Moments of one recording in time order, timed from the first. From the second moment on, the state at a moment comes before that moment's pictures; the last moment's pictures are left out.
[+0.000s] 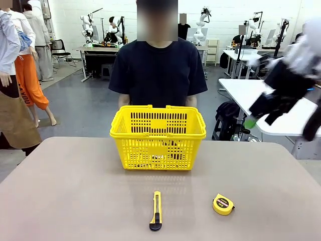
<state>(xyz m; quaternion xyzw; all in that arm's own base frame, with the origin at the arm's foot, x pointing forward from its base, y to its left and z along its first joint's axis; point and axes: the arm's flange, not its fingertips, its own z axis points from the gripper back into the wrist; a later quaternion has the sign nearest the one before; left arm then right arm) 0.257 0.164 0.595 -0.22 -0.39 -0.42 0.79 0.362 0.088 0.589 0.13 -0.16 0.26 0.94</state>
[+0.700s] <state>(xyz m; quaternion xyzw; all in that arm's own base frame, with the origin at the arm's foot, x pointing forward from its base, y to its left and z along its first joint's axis) 0.257 0.164 0.596 -0.22 -0.39 -0.42 0.79 0.289 -0.164 0.568 0.25 -0.34 0.35 0.84</state>
